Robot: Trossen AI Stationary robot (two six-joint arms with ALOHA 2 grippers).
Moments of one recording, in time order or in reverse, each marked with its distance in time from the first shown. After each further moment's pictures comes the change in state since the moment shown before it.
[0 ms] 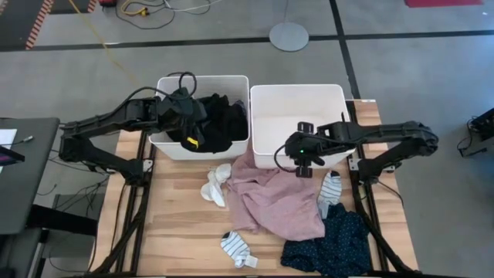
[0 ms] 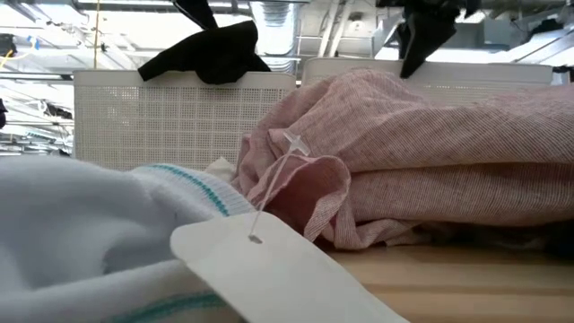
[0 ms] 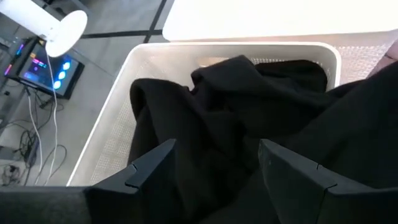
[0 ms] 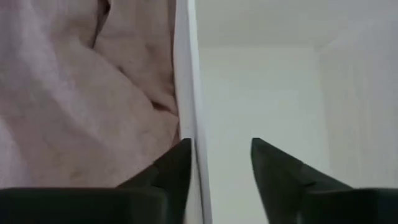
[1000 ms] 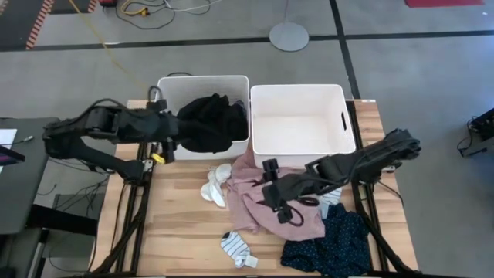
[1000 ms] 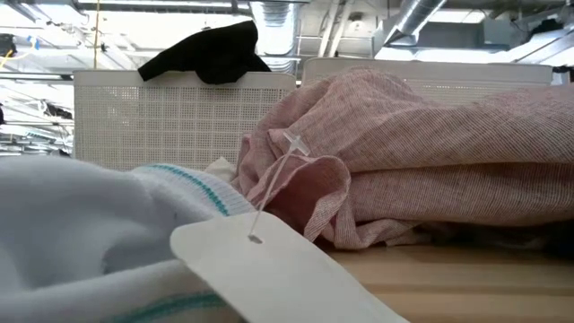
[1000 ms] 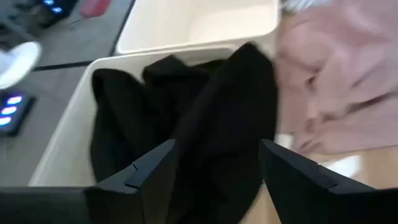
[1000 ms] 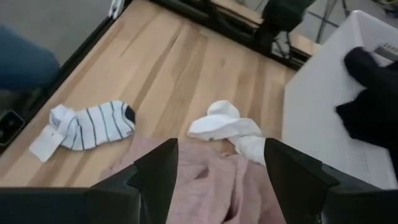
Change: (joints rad) left arm -0.230 -0.190 0.000 -0.174 0.023 -0.096; right arm 0.341 0.227 0.218 0.458 0.000 -0.172
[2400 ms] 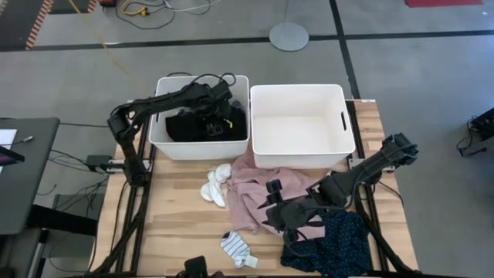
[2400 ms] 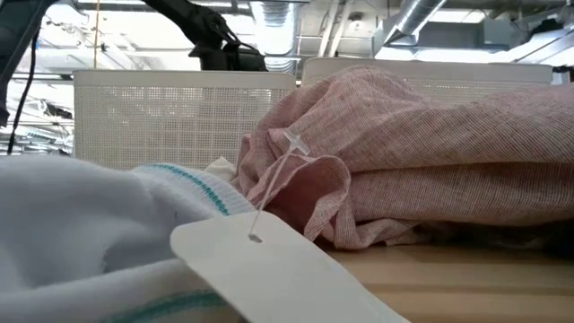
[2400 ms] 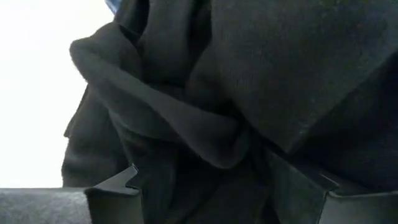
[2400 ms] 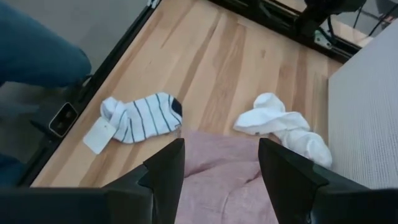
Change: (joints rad) left arm 0.650 0.749 0.000 0.165 0.311 0.254; right arm 0.151 0.055 -0.017 0.000 0.042 0.141
